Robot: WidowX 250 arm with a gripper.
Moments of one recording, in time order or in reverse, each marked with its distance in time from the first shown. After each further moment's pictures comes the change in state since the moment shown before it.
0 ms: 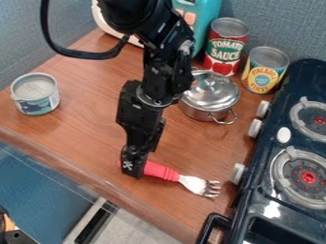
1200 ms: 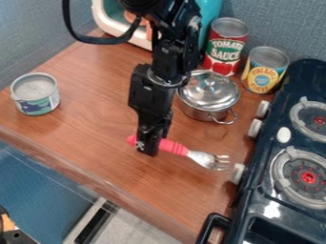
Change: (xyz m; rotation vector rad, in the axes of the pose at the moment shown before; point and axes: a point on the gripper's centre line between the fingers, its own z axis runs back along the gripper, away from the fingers) arm -0.008 -0.022 0.008 0.020 0.052 -0.051
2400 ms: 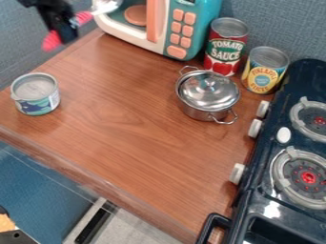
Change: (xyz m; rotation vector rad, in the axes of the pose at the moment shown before) arm 0.154 -0.043 0.085 -0.160 0.261 1.044
